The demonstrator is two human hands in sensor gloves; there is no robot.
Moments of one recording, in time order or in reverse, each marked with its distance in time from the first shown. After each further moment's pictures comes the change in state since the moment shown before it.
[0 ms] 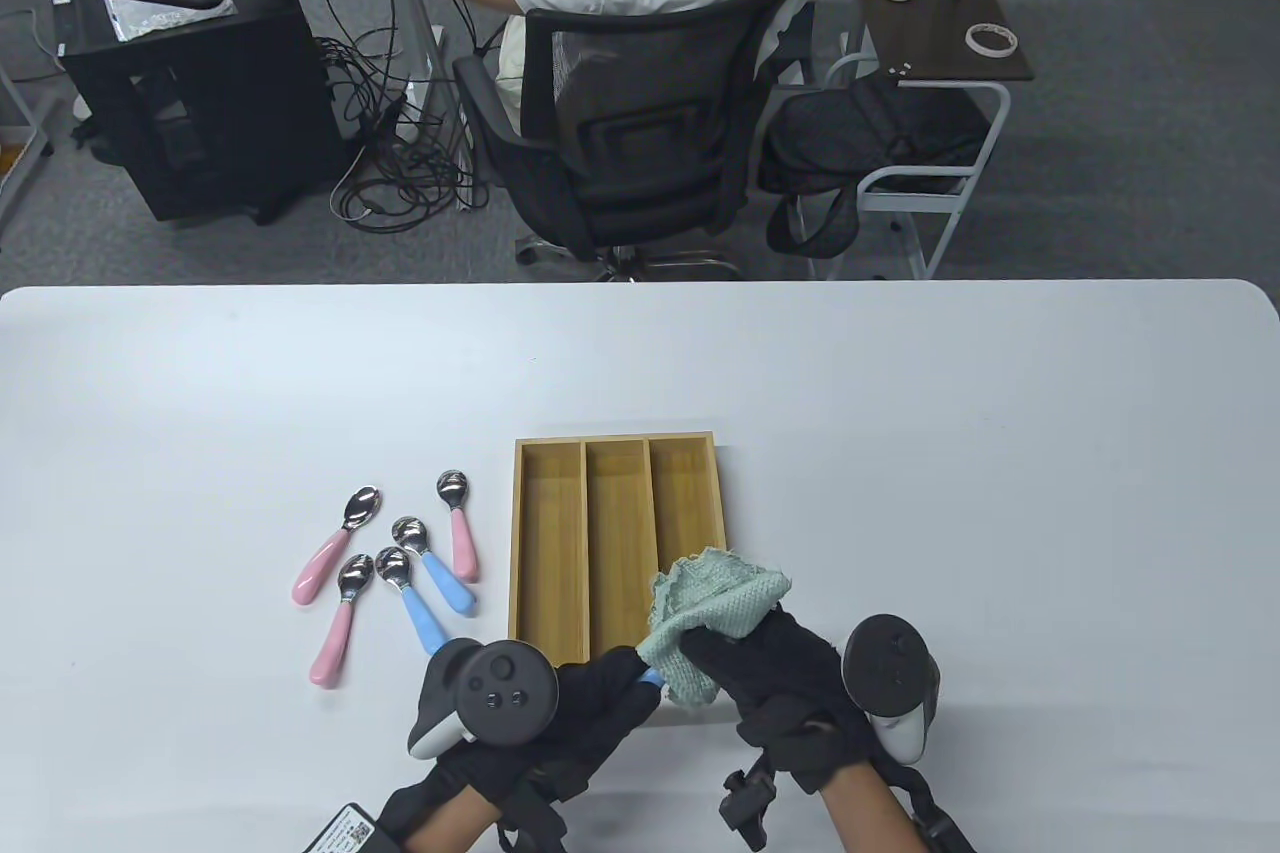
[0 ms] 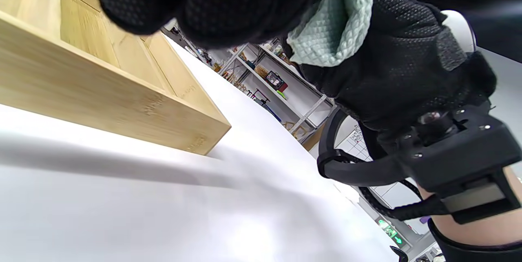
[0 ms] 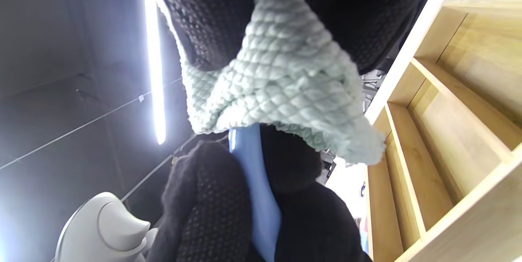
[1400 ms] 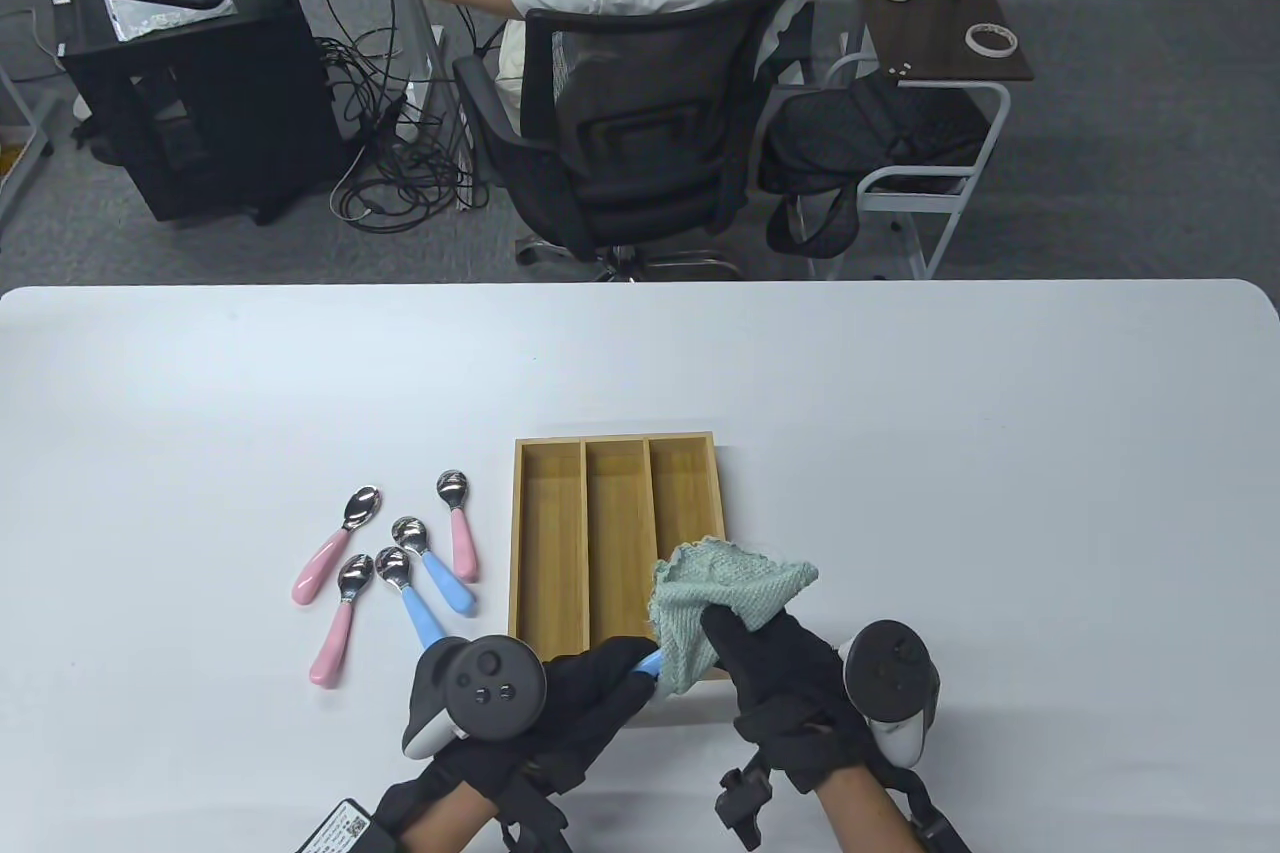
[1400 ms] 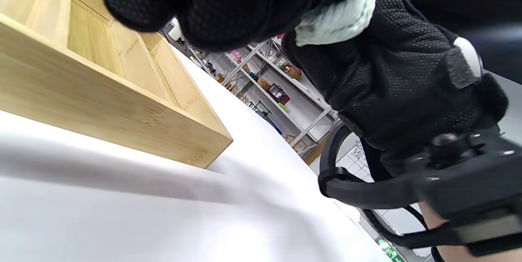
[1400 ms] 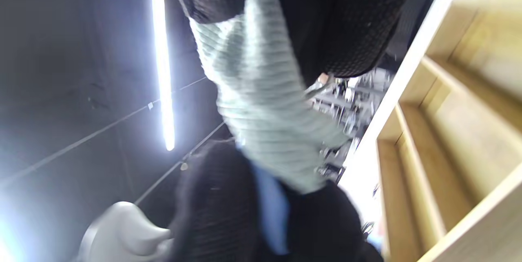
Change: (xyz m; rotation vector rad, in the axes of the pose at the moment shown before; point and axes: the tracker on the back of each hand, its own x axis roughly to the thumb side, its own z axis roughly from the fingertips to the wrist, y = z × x) left_hand -0.004 0.005 0.003 0.055 0.014 0.029; right_hand 0.001 0.001 0.000 0.024 -0.011 -0.103
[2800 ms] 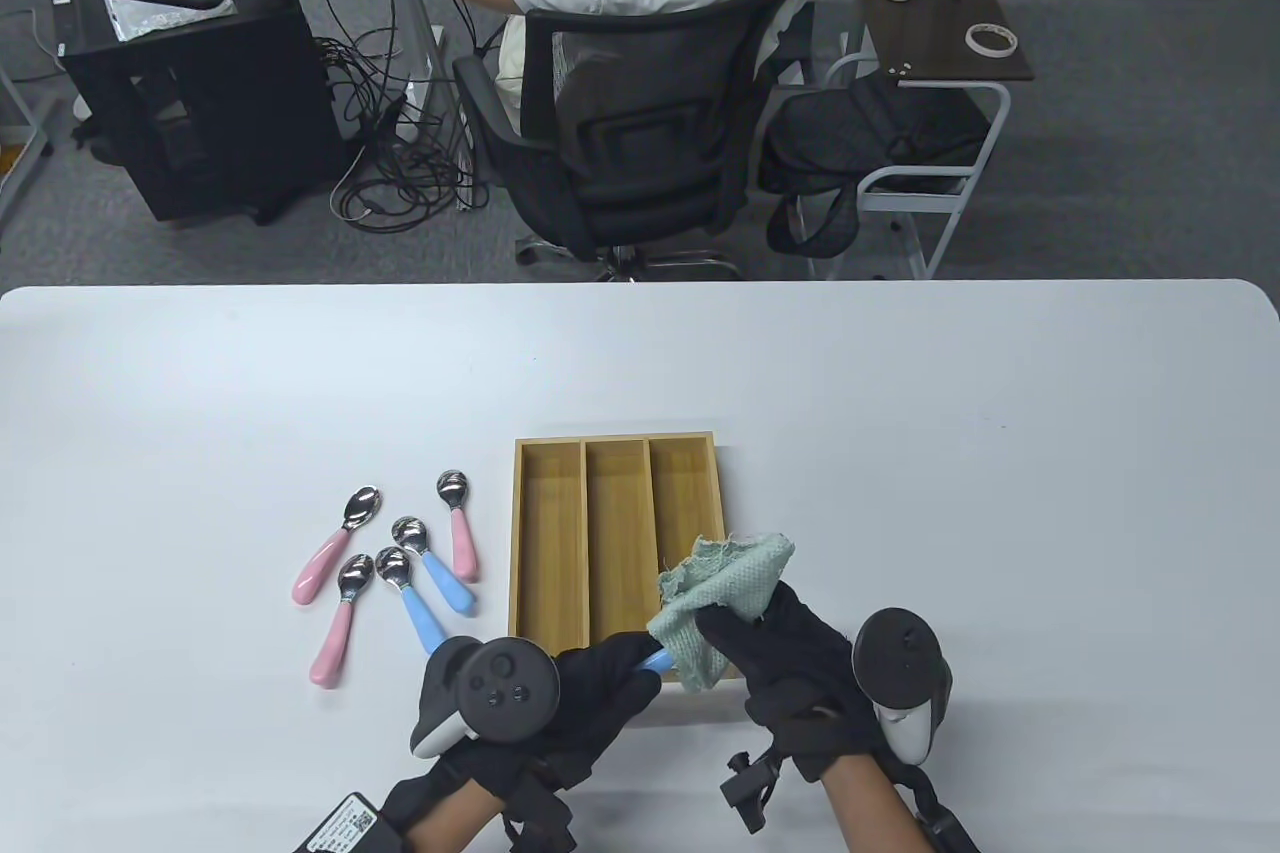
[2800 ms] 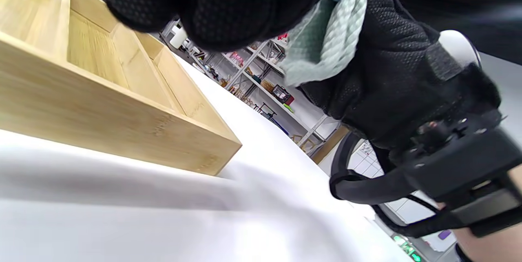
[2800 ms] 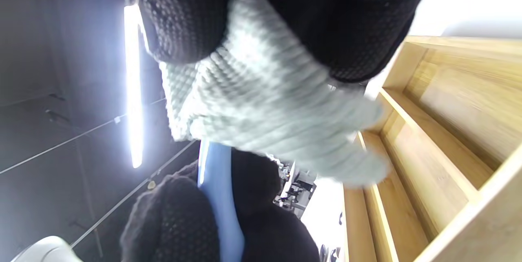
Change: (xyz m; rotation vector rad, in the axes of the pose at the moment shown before) left_hand 0.004 0.000 -0.006 0.007 0.007 -0.040; right_hand -0.005 -0.013 -0.003 -0.118 0.053 0.146
